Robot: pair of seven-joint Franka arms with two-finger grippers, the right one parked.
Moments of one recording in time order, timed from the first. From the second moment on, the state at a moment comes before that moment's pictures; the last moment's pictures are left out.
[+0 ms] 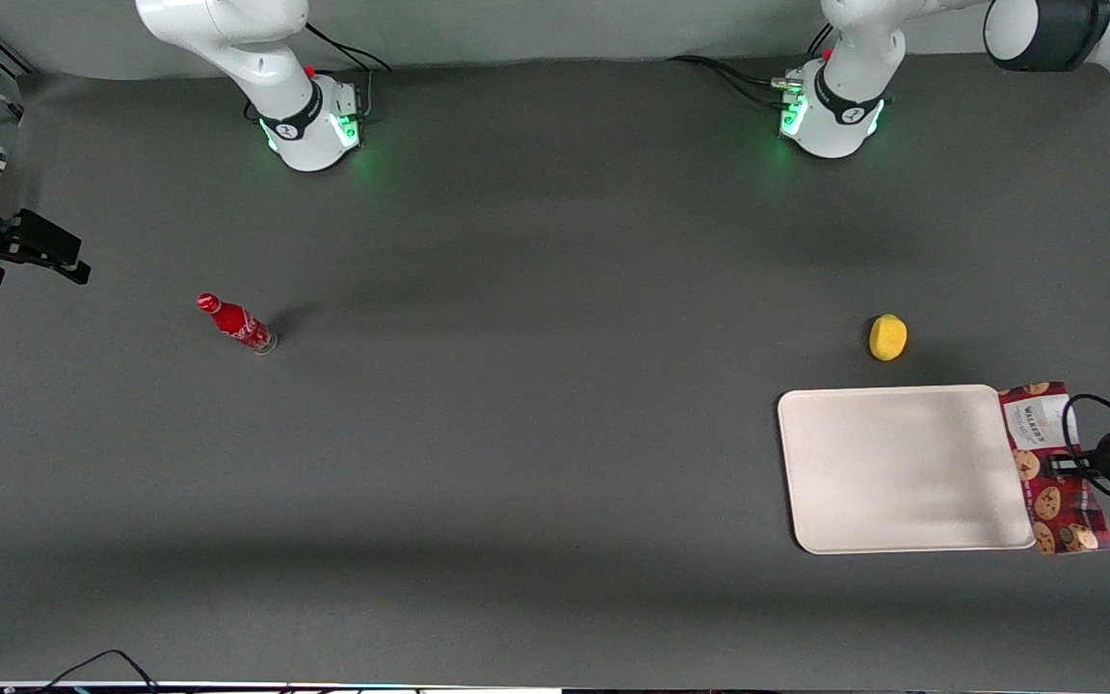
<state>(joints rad) 0.25 0.71 0.00 -1.36 -0.02 2.04 0.24</state>
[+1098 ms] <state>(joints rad) 0.27 0.70 -0.01 -1.59 -0.10 2.32 0.26</state>
